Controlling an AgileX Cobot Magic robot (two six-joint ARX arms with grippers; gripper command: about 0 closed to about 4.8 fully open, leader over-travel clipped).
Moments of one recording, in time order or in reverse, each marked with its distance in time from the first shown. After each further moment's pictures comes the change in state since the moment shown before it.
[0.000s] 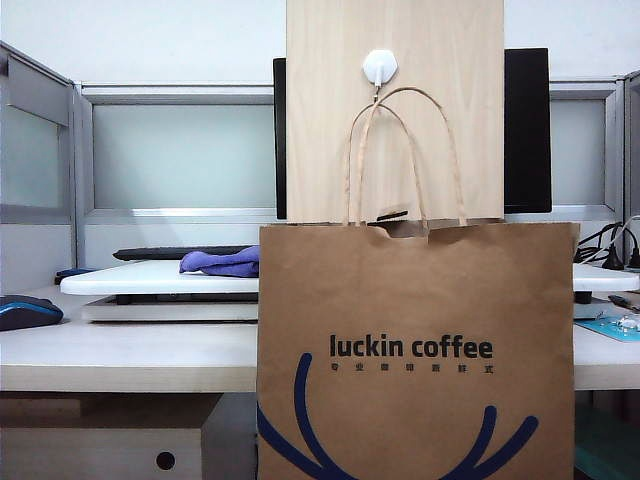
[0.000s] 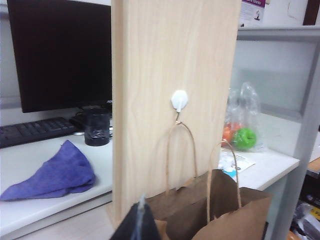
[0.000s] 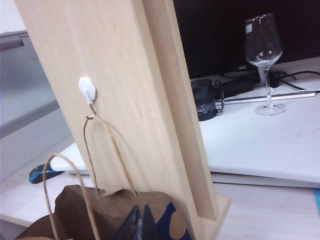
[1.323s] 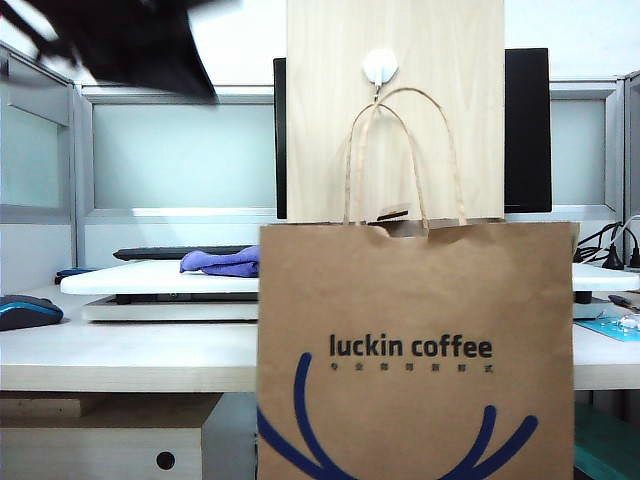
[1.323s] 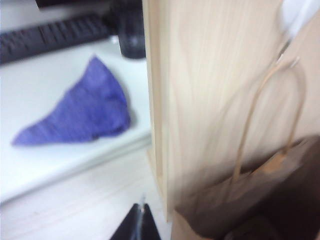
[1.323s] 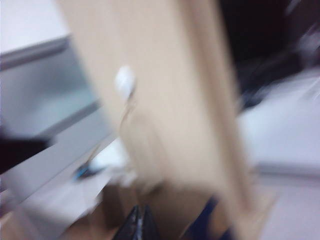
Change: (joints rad) left arm 0.000 0.933 0.465 0.026 -0.203 0.001; right arm -0.001 -0.033 -0.036 0.053 -0.097 0.118
